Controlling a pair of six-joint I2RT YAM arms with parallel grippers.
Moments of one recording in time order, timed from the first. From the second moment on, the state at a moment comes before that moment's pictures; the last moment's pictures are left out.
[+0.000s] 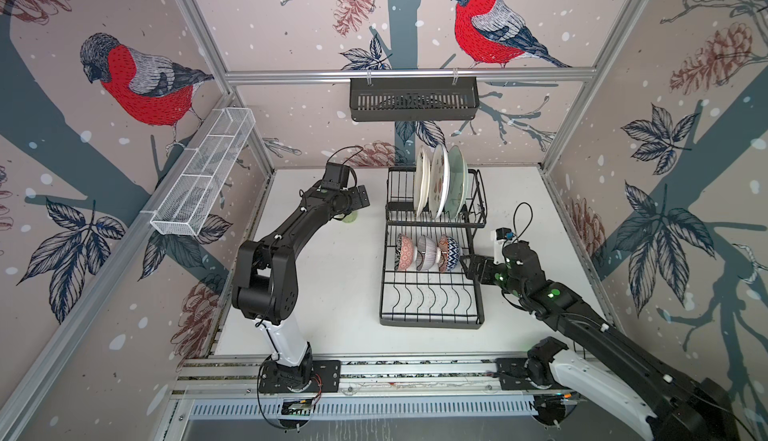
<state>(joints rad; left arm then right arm) -0.24 1.70 1.34 -0.47 0.03 -0.49 0.52 0.83 0.49 -0.27 -0.05 0.56</state>
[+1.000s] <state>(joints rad) -0.24 1.27 0.84 -0.19 0.19 -0.55 0.67 0.92 0.36 0.01 -0.05 0.63</state>
